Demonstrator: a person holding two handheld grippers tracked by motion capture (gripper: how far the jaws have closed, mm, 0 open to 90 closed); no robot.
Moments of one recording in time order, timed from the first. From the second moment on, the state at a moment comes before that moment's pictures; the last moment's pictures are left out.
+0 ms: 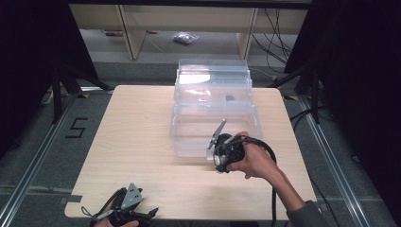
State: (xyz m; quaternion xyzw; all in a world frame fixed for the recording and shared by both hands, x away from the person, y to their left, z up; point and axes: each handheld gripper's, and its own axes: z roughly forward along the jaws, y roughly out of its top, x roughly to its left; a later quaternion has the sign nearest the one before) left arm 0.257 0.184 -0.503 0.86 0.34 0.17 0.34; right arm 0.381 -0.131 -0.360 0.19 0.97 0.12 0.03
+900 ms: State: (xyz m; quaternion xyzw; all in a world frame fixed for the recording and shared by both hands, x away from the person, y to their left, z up) left arm 0.257 0.184 -0.503 0.86 0.35 0.17 0.34; right arm 0.431 -0.181 -0.324 0.27 0.96 0.11 0.06
